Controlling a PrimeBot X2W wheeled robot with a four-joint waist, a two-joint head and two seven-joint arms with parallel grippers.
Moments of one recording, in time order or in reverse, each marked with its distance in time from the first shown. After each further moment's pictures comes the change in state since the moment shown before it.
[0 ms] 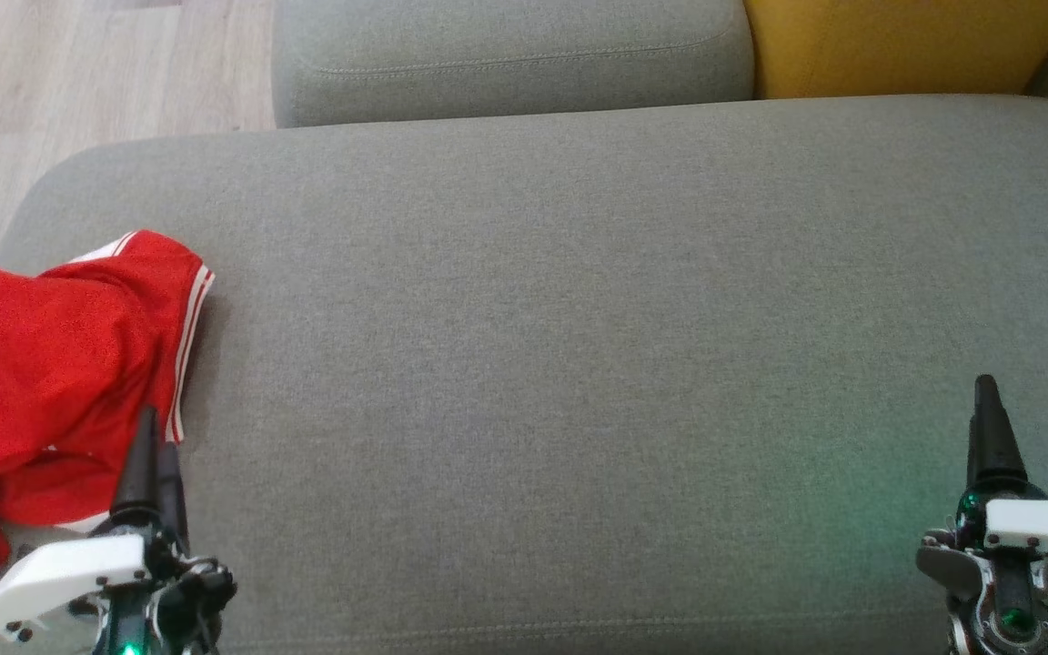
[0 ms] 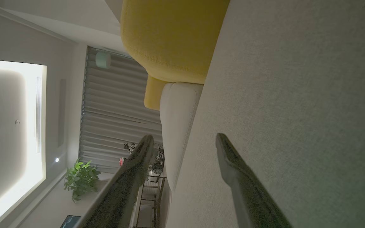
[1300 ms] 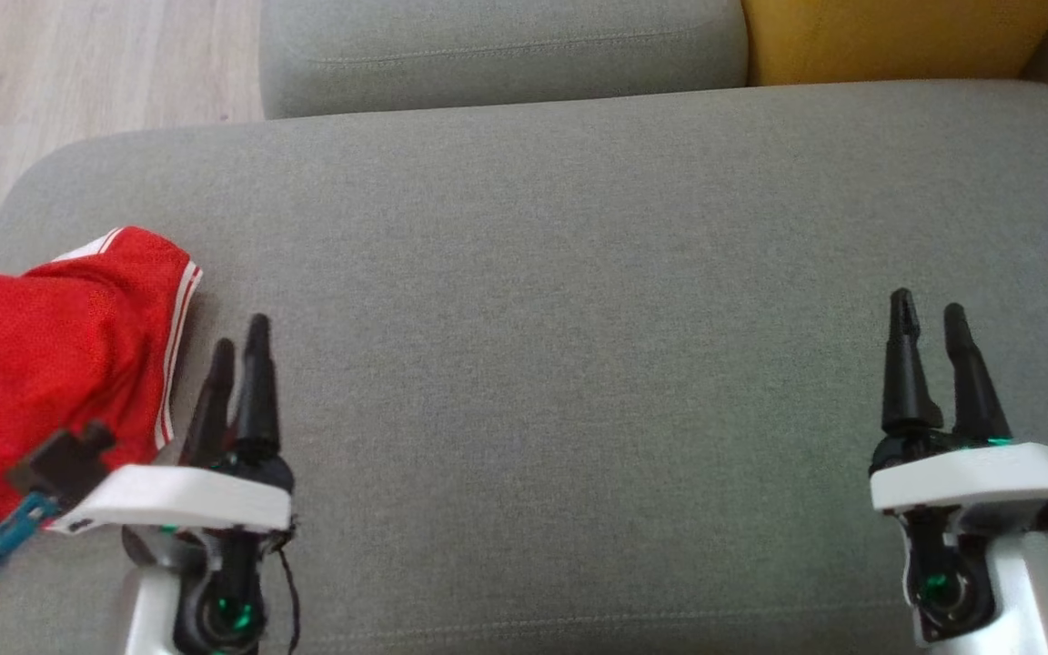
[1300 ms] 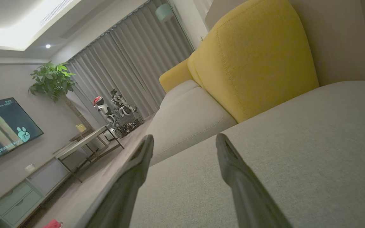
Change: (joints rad) left arm -0.034 0.001 -0.180 -0.201 0.680 0.031 -0.111; right arm -0.034 -0.002 0.130 -0.174 -0.779 0.000 -0.110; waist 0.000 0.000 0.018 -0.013
